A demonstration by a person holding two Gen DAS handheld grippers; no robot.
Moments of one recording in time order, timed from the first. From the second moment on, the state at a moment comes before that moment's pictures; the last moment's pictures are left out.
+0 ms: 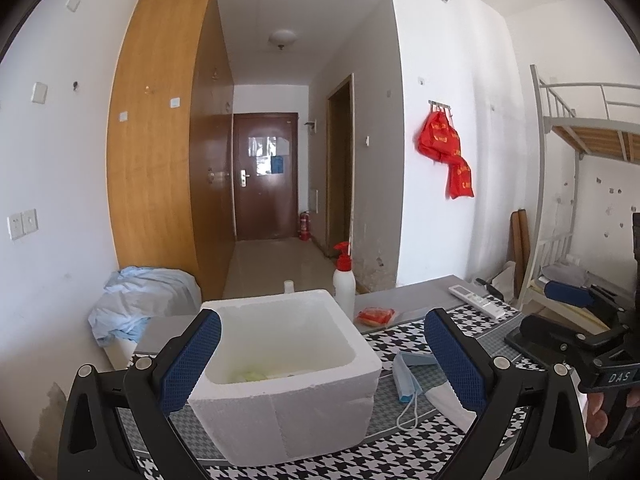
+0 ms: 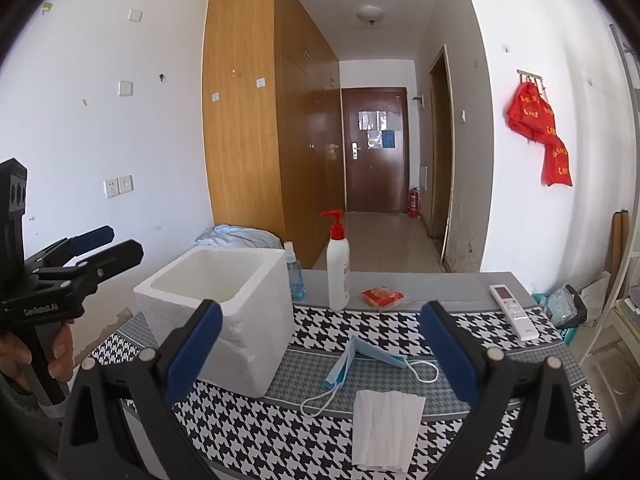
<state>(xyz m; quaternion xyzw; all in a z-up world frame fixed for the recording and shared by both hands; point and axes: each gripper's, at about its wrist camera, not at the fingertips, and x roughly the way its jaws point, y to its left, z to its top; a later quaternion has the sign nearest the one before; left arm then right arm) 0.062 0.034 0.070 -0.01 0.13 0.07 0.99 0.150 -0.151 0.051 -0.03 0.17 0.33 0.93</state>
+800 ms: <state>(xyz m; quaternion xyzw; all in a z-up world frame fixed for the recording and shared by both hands) 0.055 0.024 0.046 -0.01 0.12 0.05 0.99 0.145 -0.163 0.030 -0.04 0.17 0.31 0.93</state>
